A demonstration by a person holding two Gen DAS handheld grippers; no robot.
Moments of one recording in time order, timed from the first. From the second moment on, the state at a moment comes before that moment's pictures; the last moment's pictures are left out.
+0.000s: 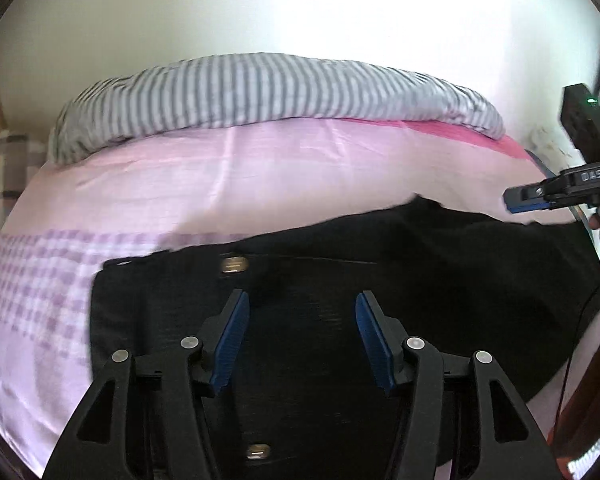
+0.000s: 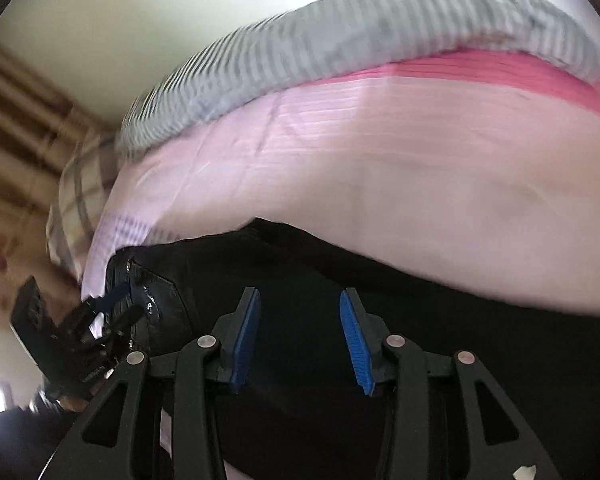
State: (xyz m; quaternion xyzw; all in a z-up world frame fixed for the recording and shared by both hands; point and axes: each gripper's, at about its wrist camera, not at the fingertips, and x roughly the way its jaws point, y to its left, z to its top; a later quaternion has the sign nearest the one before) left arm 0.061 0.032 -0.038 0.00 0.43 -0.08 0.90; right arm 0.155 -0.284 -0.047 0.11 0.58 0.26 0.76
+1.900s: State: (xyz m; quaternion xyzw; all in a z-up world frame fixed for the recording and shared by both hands) left arm 0.062 0.048 -0.042 0.02 0.45 -0.10 0.89; right arm 0.144 -0.248 -0.070 0.06 0.57 0.19 0.80
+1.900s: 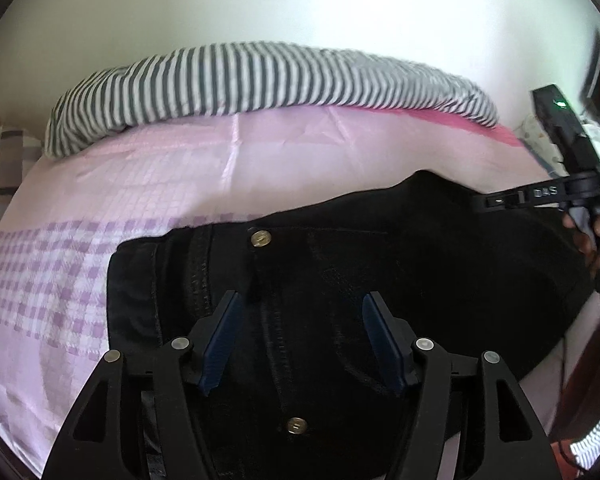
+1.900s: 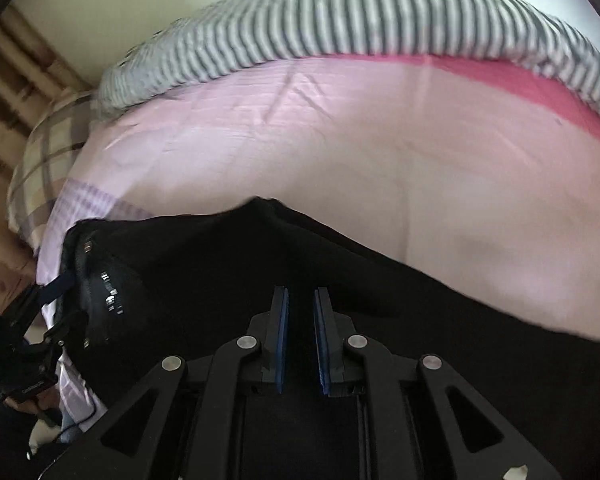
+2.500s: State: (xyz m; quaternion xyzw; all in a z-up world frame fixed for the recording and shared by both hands) left arm 0.060 0.040 -0.040 0.04 0.46 -0.10 0.88; right arm 0.132 -0.285 -0.050 0.17 0.51 0.16 0.82
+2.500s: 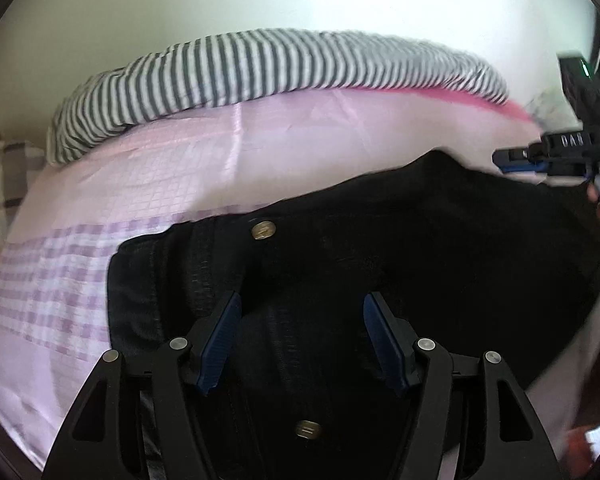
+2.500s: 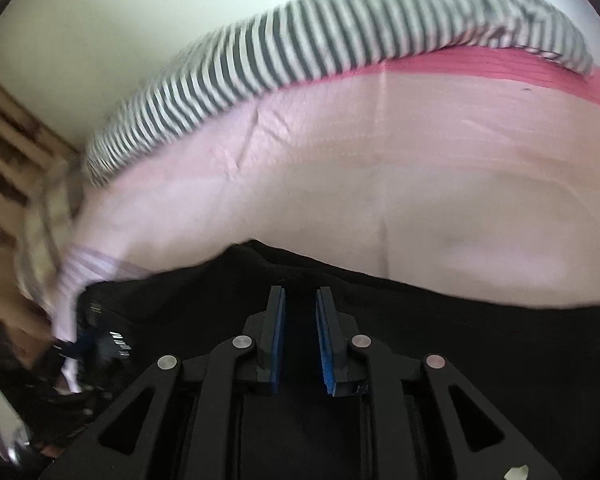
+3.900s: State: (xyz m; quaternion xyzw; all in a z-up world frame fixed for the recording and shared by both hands) left arm 0.047 -0.159 -0.082 0.07 0.51 -0.21 0.83; right arm -0.102 -0.652 -0.120 0.50 0.34 -0.13 0.78
